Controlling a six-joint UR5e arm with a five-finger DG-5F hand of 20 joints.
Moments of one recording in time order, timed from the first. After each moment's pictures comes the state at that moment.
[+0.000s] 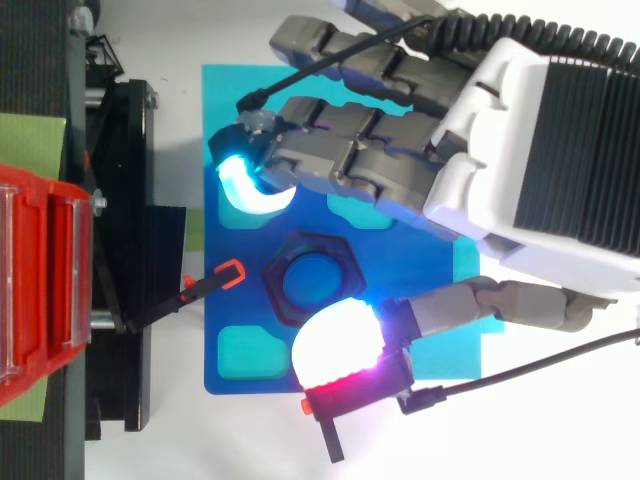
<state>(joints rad) 0.24 -2.11 -1.18 -3.03 -1.17 -1.31</state>
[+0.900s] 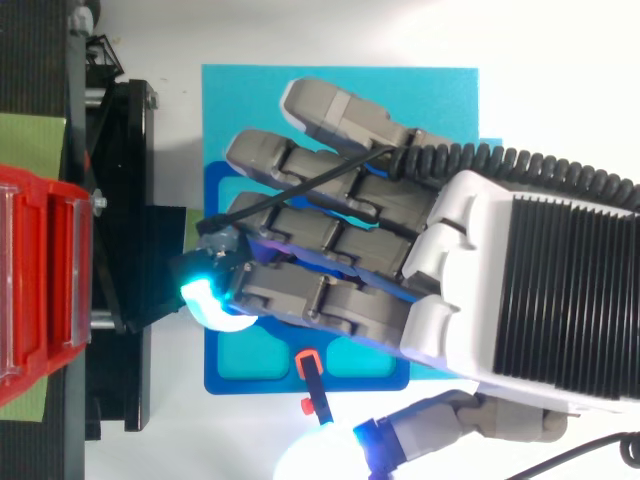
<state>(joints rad) 0.30 -2.12 -1.24 -2.89 -1.18 -1.32</state>
